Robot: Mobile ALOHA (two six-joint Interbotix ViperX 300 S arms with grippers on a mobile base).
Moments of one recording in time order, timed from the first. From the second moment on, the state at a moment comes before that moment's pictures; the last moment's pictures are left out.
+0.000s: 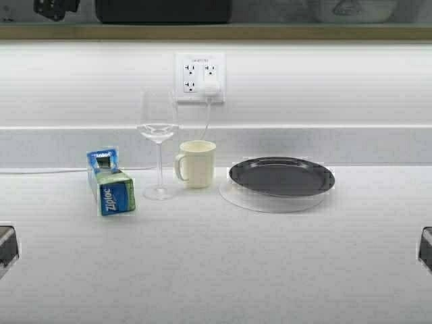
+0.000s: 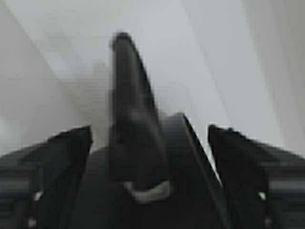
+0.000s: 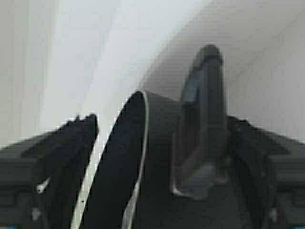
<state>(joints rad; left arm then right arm) -0.21 -0.03 0.65 -0.31 -0.78 -0.89 0.41 0.10 0.28 -0.16 -0.36 1.31</state>
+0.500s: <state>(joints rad) -0.21 -0.15 0.76 -0.32 -0.83 -0.91 0.40 -0.02 0.40 -0.13 -0.35 1.29</state>
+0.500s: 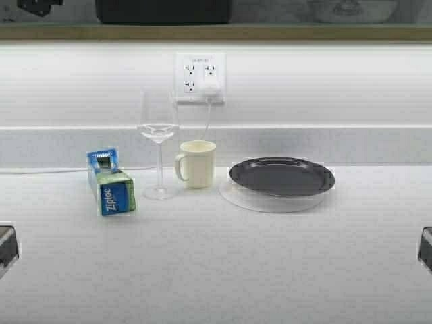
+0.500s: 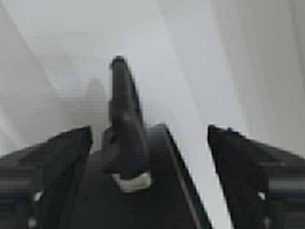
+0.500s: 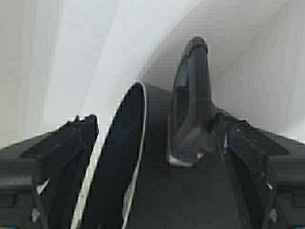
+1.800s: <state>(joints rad) -0.22 -0.43 0.84 -0.23 -0.49 -0.15 0.49 -0.17 0.52 -0.20 -0.20 0.56</state>
